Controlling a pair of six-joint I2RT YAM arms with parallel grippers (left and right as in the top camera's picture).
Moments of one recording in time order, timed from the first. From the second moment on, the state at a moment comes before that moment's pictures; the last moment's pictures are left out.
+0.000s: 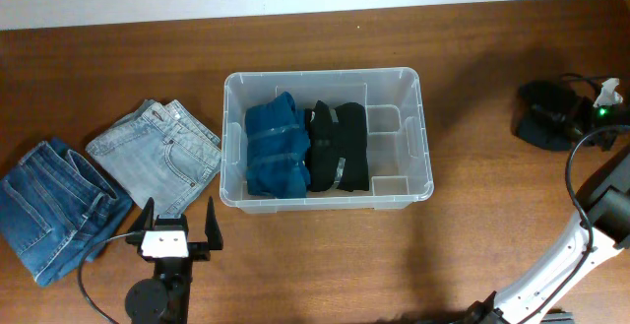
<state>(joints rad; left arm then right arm) 0.01 0.01 0.02 -0.08 0.04 0.06 -0.74 2.36 1.94 -1.04 -0.37 -0.08</state>
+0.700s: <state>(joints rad) 0.01 0.01 0.02 -0.08 0.04 0.06 -0.68 2.22 2.31 -1.53 -0.56 -0.09</state>
